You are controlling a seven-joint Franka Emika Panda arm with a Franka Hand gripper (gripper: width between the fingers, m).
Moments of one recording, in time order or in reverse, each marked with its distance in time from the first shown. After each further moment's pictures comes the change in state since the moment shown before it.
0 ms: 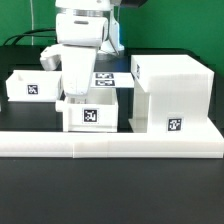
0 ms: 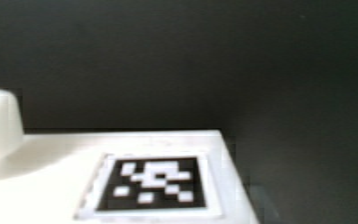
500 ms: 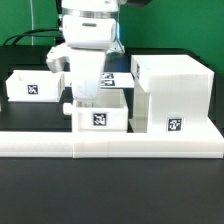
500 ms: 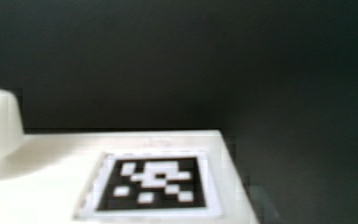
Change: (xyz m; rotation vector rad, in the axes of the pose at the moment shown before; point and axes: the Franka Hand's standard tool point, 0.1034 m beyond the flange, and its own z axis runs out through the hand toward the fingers) arm 0.020 0.015 -0.001 0.021 0.008 -0.027
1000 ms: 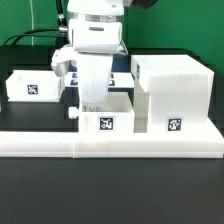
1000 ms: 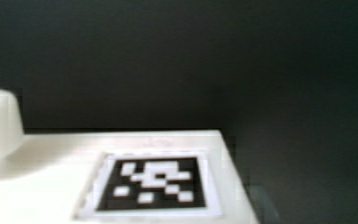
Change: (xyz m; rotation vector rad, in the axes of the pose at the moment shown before) arm 0.004 0.002 0.002 0.004 -0.004 -0.014
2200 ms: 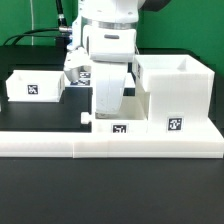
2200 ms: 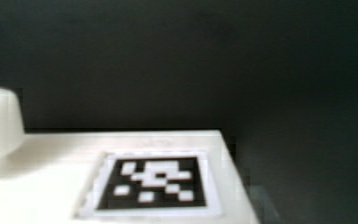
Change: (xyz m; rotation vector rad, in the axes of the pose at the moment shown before) arm 0.019 0.005 0.007 0.012 -0.006 -0.001
